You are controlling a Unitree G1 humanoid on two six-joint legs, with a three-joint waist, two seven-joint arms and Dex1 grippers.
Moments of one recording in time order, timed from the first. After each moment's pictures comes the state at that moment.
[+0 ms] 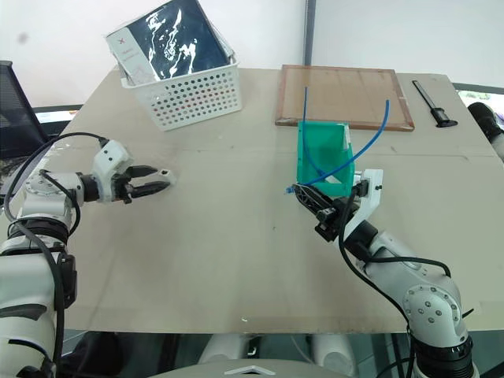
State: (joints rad) left arm -0.87 0.82 0.05 1.23 0.01 -0.25 -1.20; right arm -0.07 -0.35 -0.03 -0.65 1.23 0.72 0.03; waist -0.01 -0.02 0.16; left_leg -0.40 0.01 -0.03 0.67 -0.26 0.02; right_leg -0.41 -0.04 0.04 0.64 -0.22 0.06
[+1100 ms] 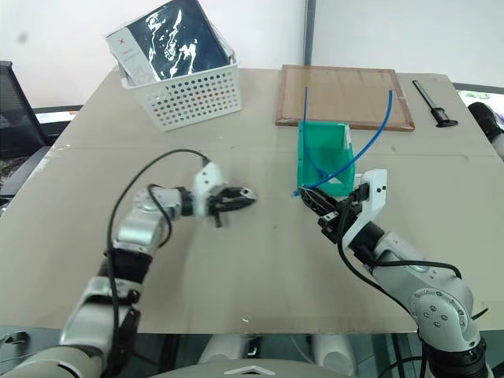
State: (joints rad) left arm -0.51 0.44 -0.08 0.29 -0.06 0.18 -1.12; right arm -0.05 -0.44 -0.02 -0.69 1.14 0.70 0.06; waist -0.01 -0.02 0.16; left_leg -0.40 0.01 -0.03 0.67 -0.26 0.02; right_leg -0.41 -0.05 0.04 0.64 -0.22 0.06
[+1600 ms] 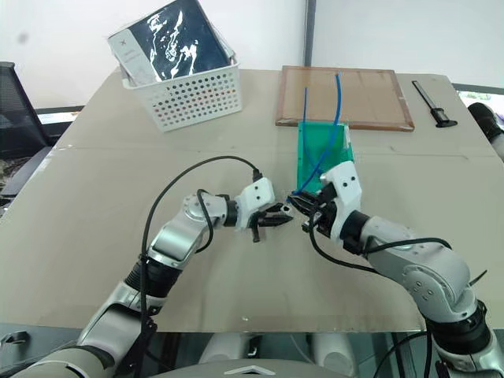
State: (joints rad) left arm -0.52 0.37 -0.35 0.04 0.01 0.41 -0.98; right arm -0.27 -0.58 0.15 -0.61 0.88 0.84 0.18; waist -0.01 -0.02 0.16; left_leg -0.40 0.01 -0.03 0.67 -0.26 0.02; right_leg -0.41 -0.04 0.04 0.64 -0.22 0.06
